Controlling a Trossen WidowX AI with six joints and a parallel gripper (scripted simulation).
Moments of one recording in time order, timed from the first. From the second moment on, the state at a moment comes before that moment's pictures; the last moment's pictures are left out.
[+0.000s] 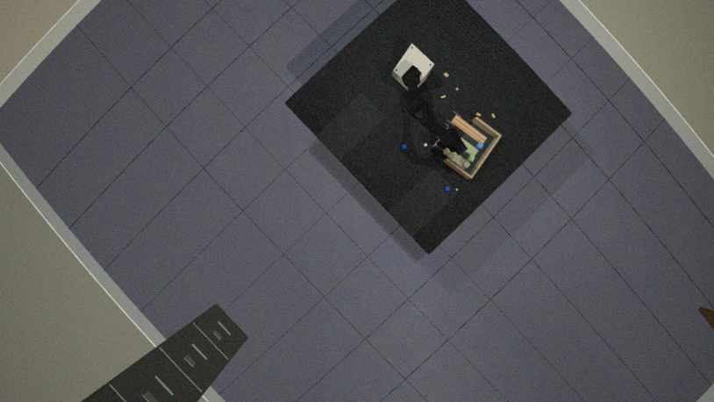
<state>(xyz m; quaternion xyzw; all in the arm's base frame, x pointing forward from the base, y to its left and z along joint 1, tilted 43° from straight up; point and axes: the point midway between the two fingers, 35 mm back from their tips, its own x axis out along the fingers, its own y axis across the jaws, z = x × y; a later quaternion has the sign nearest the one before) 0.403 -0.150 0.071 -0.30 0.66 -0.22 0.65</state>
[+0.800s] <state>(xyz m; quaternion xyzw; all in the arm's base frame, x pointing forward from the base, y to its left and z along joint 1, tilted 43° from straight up) 0.392 -0.152 0.073 -0.30 0.66 -0.22 0.66</state>
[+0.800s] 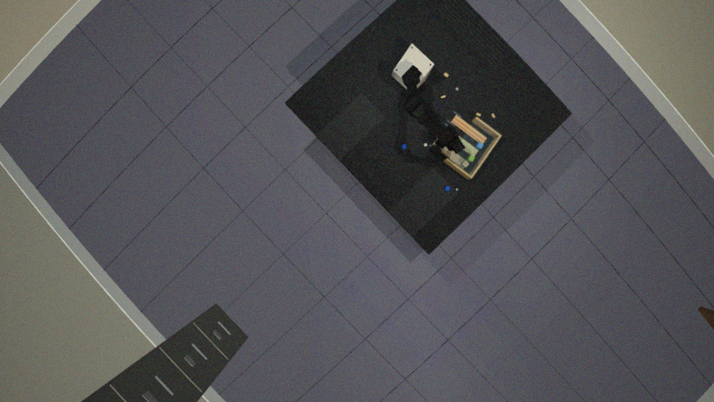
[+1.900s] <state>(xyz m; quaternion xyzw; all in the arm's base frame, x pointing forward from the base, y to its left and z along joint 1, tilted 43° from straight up) 0.344 -0.158 0.076 -0.30 0.65 -0.22 0.66</state>
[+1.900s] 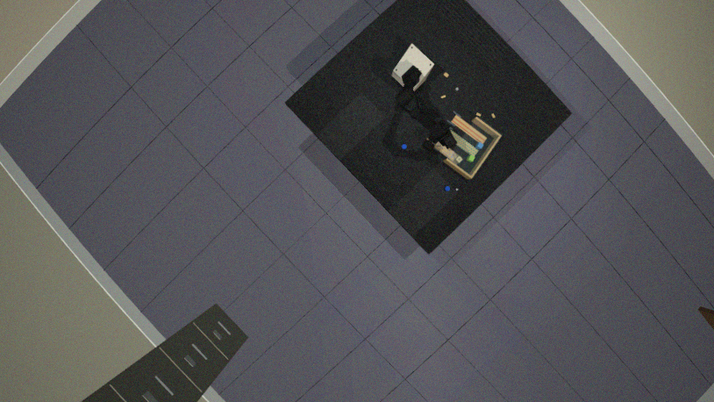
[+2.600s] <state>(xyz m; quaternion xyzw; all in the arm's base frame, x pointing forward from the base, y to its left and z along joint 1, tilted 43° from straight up) 0.313 -0.162 0.078 -0.30 0.65 -0.22 0.66</state>
